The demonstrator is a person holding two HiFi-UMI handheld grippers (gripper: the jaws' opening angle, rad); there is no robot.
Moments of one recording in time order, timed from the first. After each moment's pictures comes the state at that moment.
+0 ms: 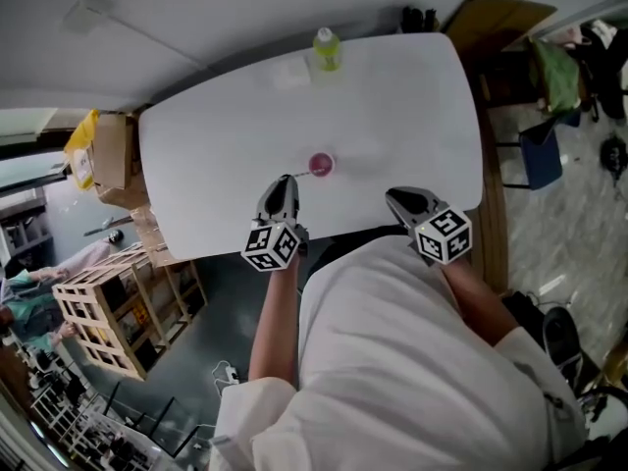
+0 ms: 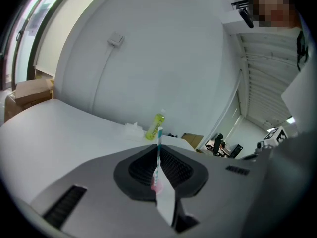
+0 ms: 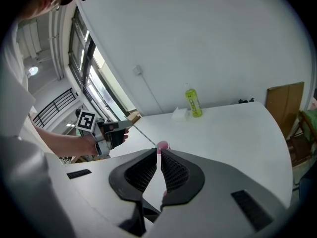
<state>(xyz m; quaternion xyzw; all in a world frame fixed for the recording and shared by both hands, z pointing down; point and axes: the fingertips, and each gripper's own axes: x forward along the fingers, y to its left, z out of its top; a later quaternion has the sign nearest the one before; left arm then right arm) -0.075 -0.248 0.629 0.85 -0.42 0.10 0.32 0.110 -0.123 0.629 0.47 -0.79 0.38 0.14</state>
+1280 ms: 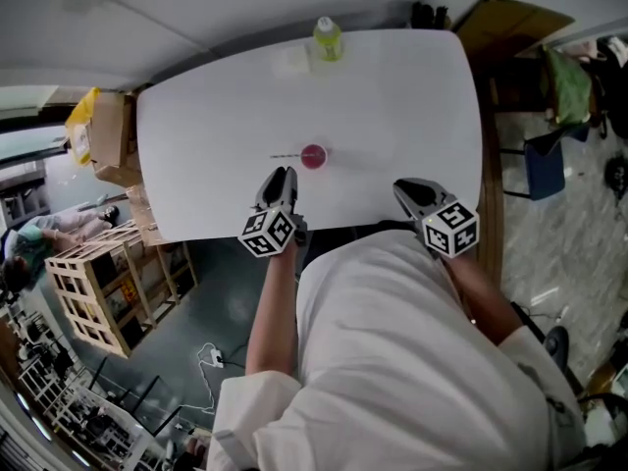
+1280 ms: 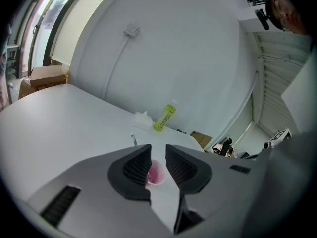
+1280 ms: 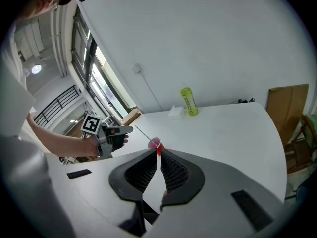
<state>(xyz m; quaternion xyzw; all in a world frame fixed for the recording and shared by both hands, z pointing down) -0.071 -0.238 0.673 0.80 -0.46 0.11 0.37 0.153 -0.125 0.639 0.45 -0.80 0.38 0.16</state>
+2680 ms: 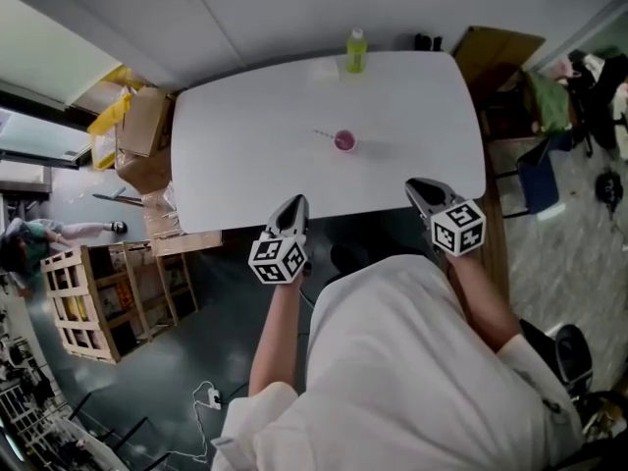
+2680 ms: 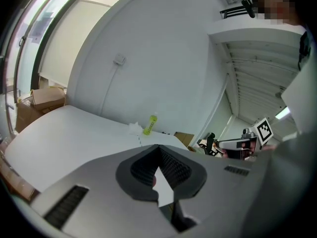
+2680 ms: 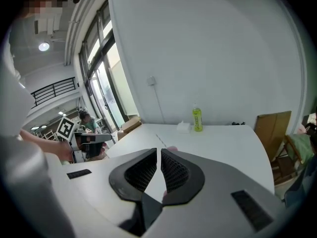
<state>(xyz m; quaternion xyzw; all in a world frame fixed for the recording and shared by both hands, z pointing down) -0.155 -0.126 0.591 0.87 -0.40 0.08 0.29 0.083 -0.070 0.574 0.53 -0.79 0.26 0.14</state>
